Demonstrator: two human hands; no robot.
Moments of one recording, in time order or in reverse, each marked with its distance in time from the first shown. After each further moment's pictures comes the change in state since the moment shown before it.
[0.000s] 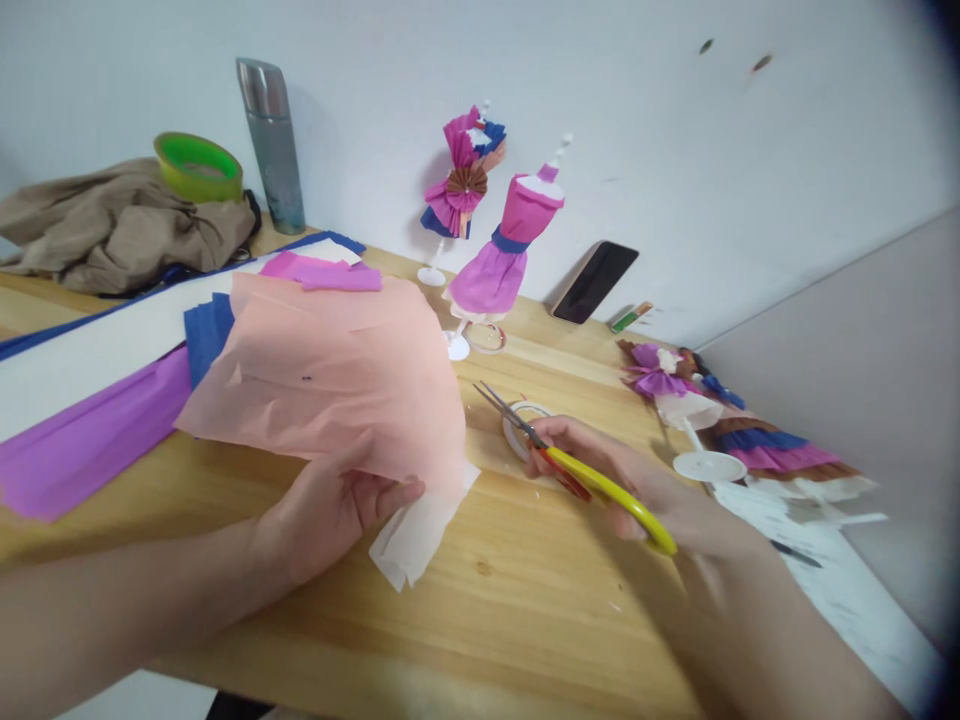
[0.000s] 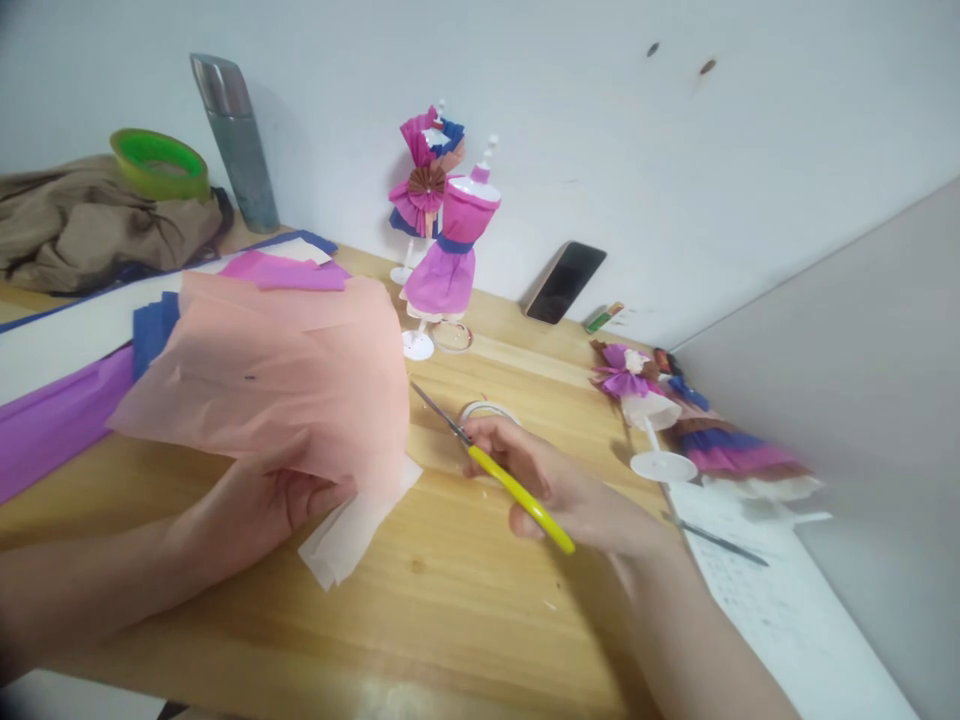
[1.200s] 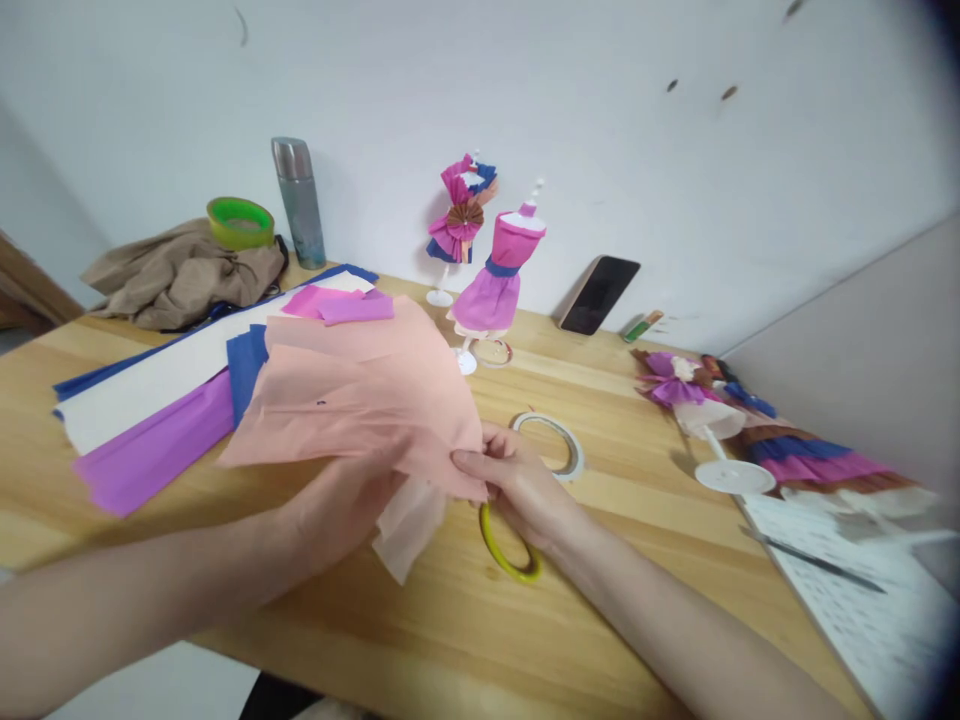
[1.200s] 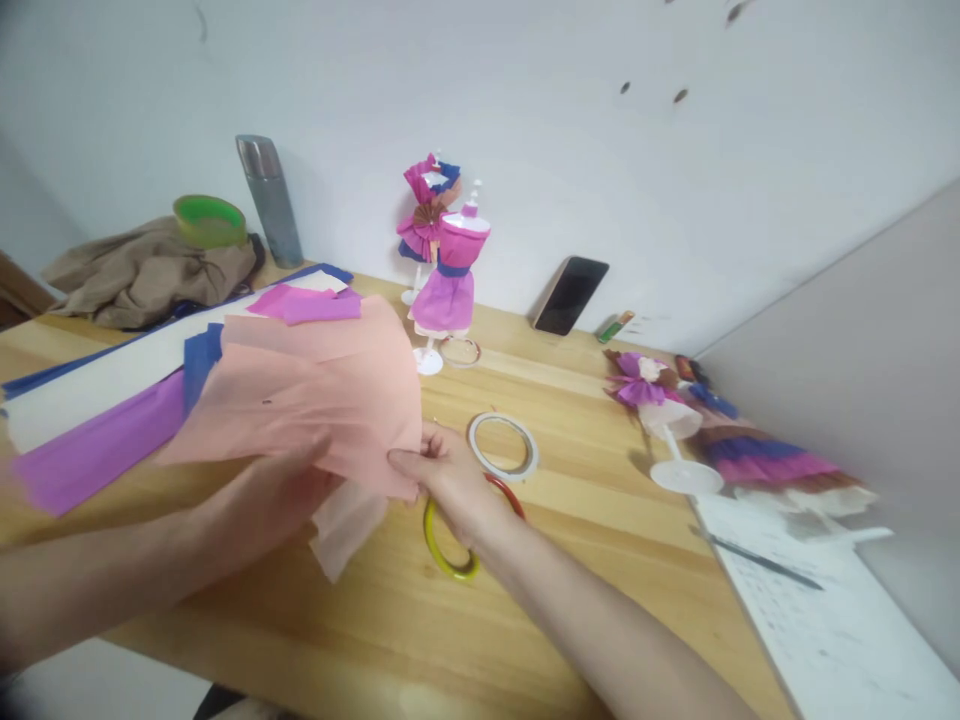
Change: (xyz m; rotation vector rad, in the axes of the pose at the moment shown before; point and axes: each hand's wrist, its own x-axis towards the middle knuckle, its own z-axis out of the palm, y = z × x) left_hand -0.012 0.014 0.038 0.364 -0.164 0.290; right_hand 0.071 0.000 0.089 0.539 0.278 0.068
